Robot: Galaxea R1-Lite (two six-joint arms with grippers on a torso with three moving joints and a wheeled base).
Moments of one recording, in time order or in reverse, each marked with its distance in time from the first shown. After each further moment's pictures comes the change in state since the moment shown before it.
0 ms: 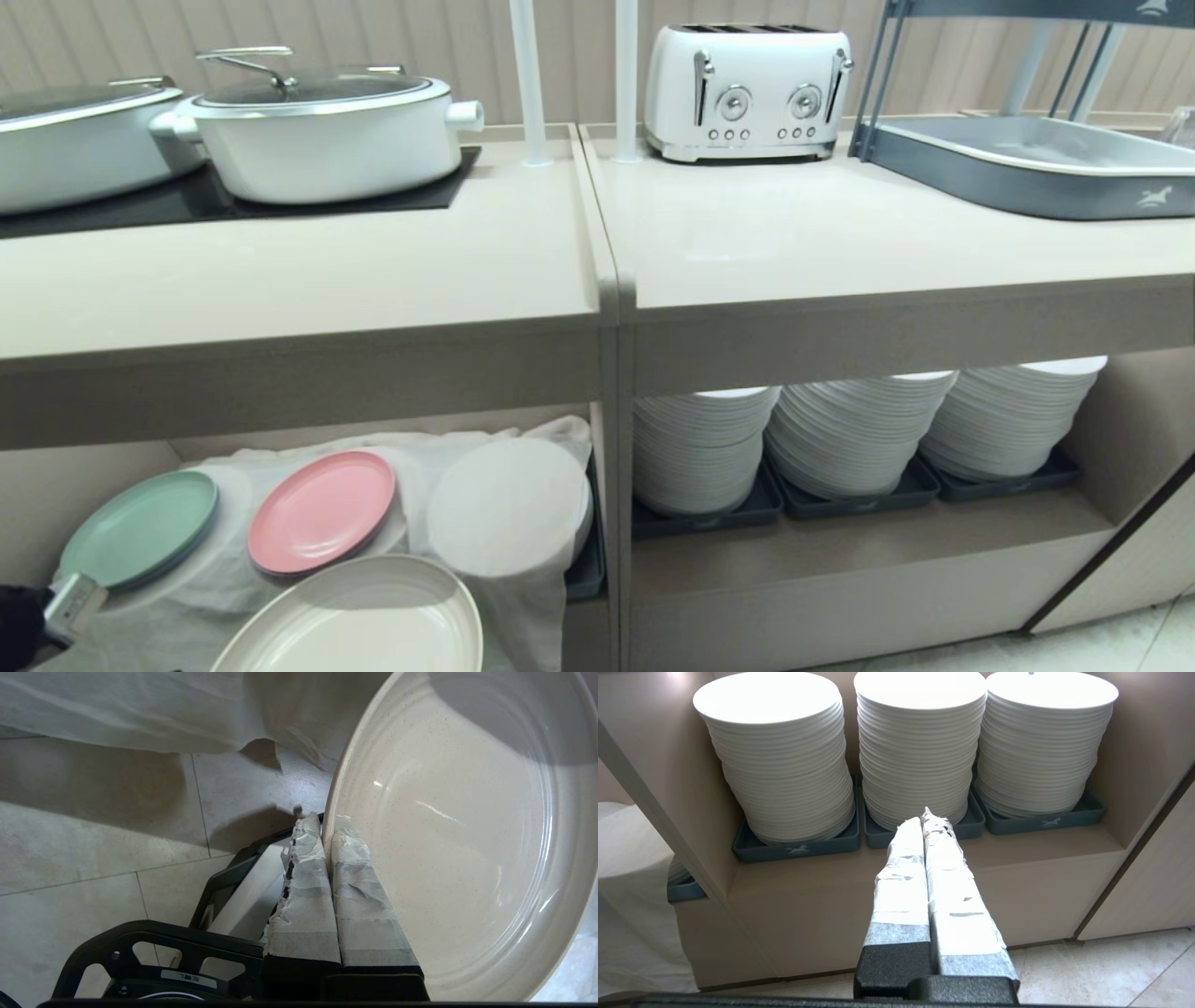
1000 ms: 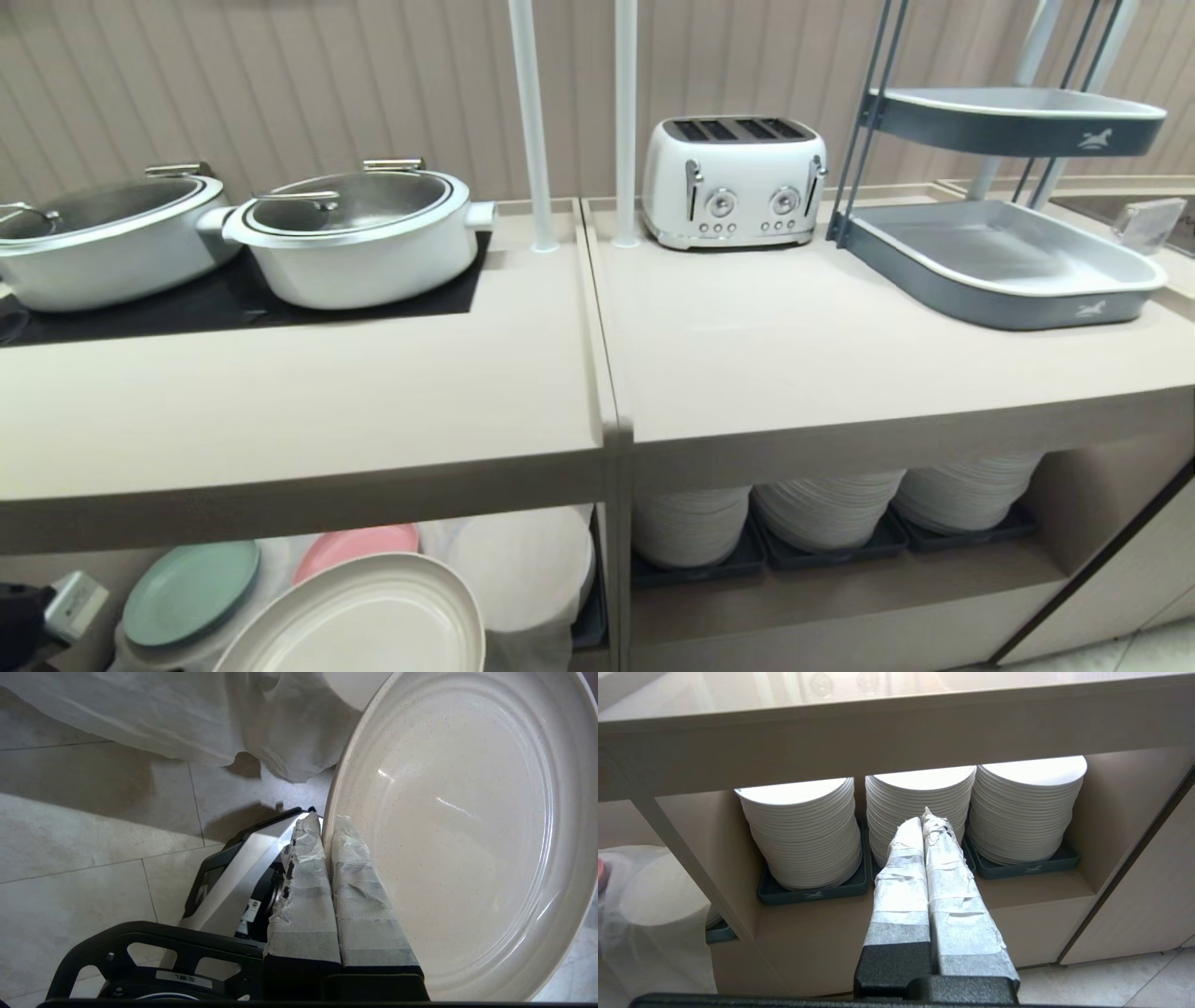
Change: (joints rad) left arm -0.001 0.000 -0.004 0.000 -0.013 -0.002; right arm 0.000 0.000 0.000 0.000 0.000 0.001
